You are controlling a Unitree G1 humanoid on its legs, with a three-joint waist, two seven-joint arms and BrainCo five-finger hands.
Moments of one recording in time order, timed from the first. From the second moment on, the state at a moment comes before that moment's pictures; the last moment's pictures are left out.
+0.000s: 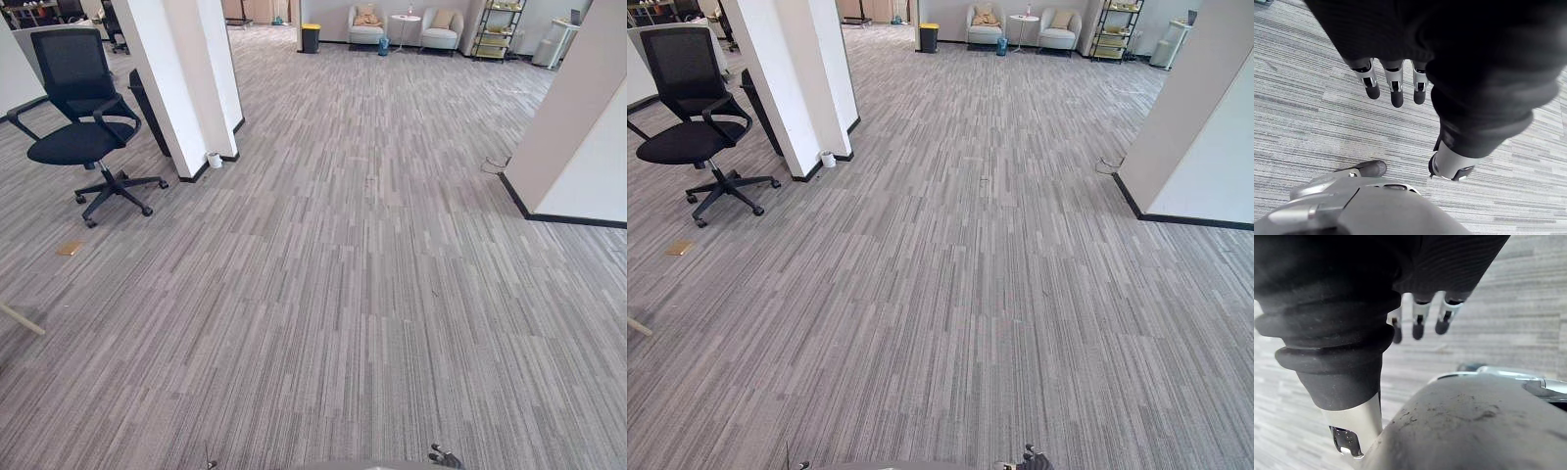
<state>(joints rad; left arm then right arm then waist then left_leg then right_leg) 0.16 0.12 0.17 1.14 0.11 -0.03 0.07 0.14 -0.10 -0.08 1.11 -0.04 -0.04 0.03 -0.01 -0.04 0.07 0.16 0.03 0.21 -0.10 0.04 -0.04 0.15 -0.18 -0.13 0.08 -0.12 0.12</state>
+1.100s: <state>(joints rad) 0.13 0.13 0.15 1.06 0.08 -0.09 0.12 0.09 -0.11 -0.11 1.11 -0.05 -0.07 -0.02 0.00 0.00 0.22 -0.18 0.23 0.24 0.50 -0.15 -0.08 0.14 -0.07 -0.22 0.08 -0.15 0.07</state>
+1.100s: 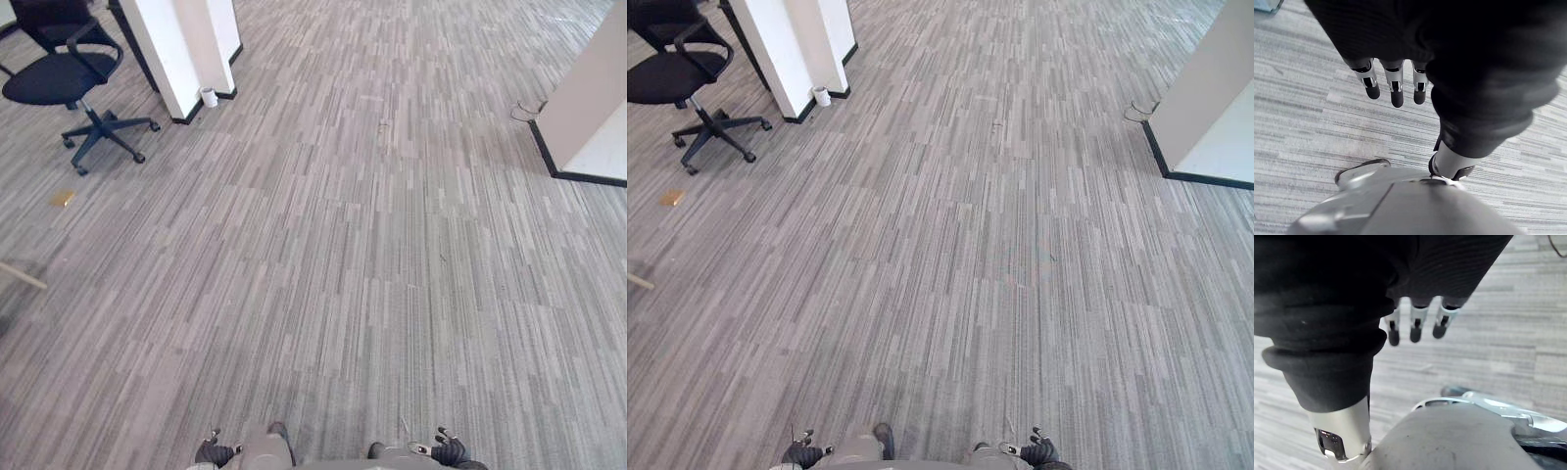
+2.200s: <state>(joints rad) 0.09 0.00 0.23 1.03 0.13 -0.08 0.09 0.16 -0.11 -0.24 0.97 -0.08 -0.06 0.00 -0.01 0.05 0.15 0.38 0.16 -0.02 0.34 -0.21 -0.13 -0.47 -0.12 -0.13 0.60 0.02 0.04</state>
